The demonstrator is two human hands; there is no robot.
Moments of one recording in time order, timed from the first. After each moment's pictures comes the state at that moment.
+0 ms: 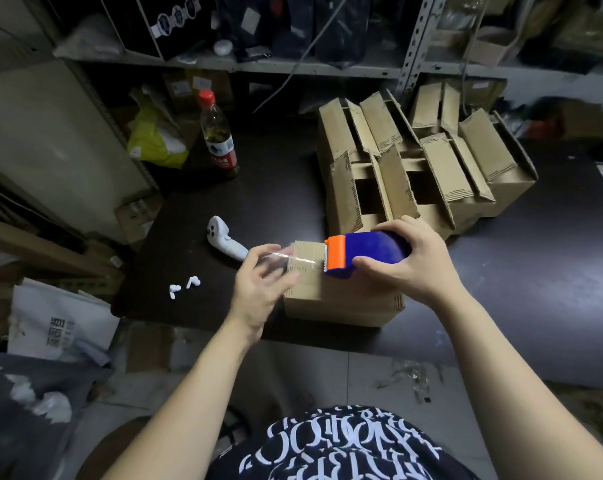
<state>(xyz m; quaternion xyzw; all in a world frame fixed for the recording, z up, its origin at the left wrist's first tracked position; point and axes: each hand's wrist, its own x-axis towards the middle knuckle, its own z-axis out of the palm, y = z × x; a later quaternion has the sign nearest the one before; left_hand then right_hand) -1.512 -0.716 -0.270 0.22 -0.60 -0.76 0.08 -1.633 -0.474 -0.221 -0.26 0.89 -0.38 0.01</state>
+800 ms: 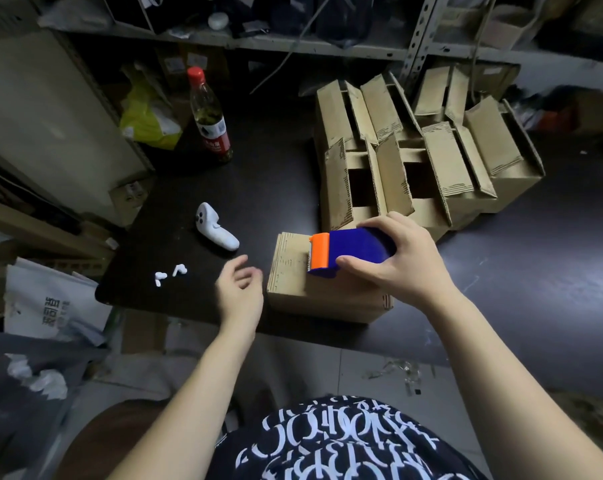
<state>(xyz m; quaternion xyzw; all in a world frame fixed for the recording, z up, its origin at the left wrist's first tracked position) -1.521 -0.696 -0.304 0.45 -0.63 -0.61 0.18 -1.635 -0.474 -0.216 -0.29 0.89 -0.36 0.03</state>
